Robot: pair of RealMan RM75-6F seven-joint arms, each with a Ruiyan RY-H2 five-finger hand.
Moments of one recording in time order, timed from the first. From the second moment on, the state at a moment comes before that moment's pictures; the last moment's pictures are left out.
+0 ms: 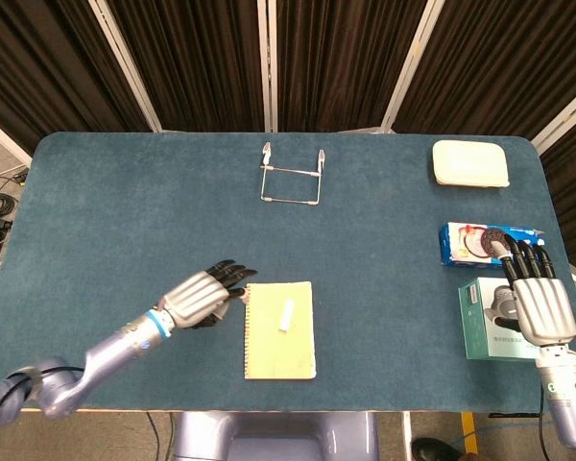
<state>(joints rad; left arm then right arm) -0.76 -1.38 -0.12 -1.61 1.57 0.73 0.00 0.34 -1.16 -0.04 -1.50 -1.33 1.49 -0.03</state>
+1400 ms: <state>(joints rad) -0.85 -1.72 -0.05 -1.43 1.35 0.73 0.26 0.25 -1.13 0.09 -1.47 -1.37 1.42 0.03</state>
